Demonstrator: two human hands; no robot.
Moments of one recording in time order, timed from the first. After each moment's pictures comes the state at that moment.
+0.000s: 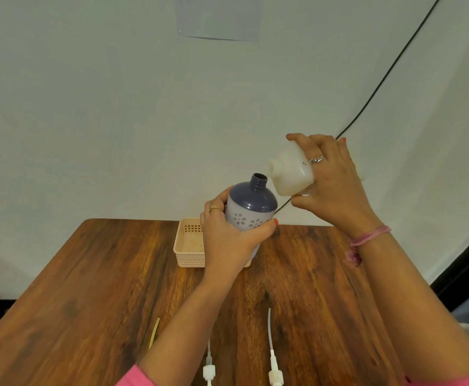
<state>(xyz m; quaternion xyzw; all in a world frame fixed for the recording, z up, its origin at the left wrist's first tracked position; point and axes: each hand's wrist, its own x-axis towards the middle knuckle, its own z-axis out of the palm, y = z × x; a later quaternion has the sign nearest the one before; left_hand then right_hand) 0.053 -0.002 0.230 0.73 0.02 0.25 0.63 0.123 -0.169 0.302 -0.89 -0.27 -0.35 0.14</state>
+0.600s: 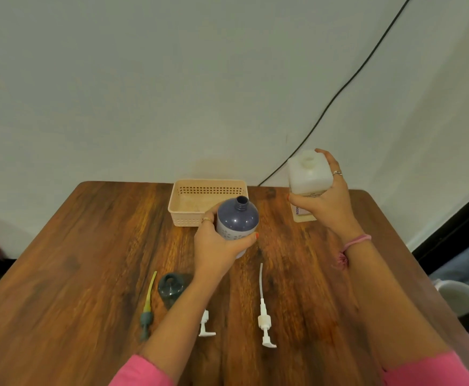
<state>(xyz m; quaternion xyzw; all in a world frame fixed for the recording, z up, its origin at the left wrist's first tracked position) 0.027 -0.012 0.126 0.74 0.07 0.17 0.65 0.102 -0.210 0.195 -0.79 -0.14 -0.17 0.57</state>
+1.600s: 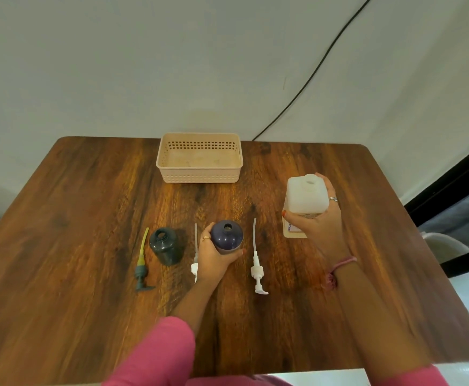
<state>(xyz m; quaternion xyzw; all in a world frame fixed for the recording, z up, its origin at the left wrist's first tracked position) -0.002 -0.028 -0.026 0.78 0.18 0.02 0.60 0.042 -0.235 0.076 -0.80 -0.04 -0.10 0.59</state>
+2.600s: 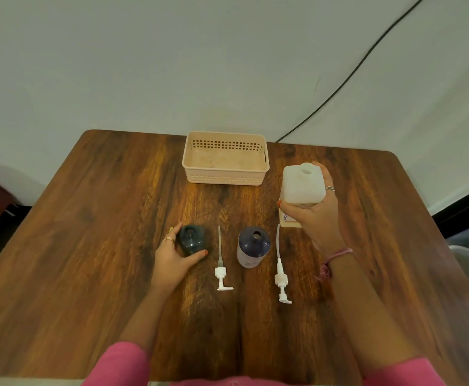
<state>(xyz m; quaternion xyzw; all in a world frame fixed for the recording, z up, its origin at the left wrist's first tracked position) -0.019 0.111 -0.007 0.84 0.19 0.03 0.51 0.079 -0.159 0.090 -0.80 -0.07 -0.10 0.59</state>
